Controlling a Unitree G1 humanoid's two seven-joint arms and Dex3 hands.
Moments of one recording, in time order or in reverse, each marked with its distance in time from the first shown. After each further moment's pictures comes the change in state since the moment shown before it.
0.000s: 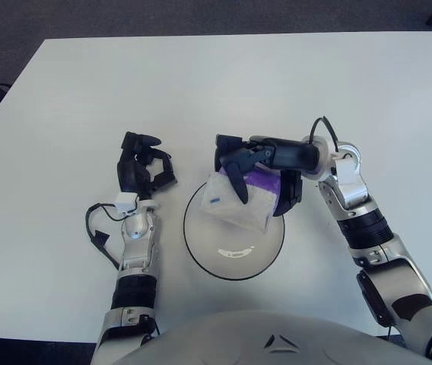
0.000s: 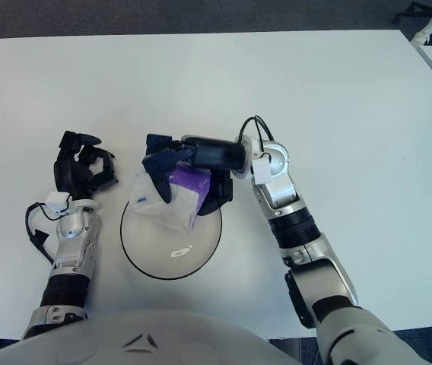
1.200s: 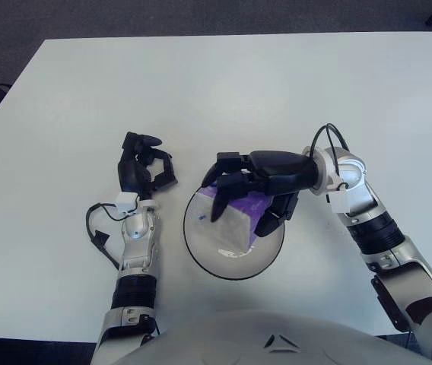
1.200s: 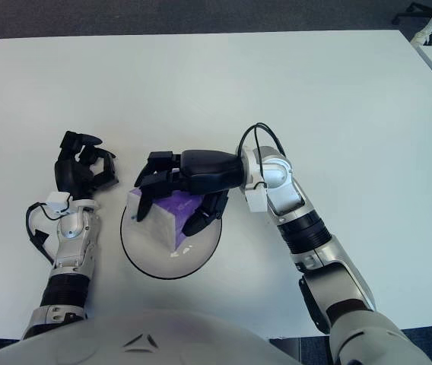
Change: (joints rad) left arm -0.001 0.000 0.002 0.003 -0.004 0.010 -0.006; right arm 0.018 -0.101 0.063 0.010 -0.160 -0.195 -0.063
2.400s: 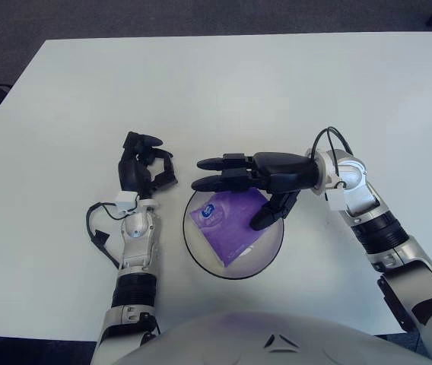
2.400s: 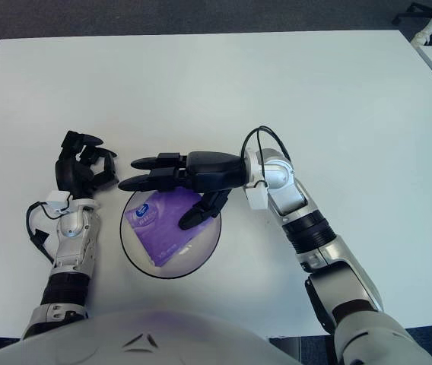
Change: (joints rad) left arm -0.008 -0.002 0.010 0.013 0.003 -0.004 -0.016; right arm -0.006 -0.035 0.014 0.062 -0.015 -0.034 -0.040
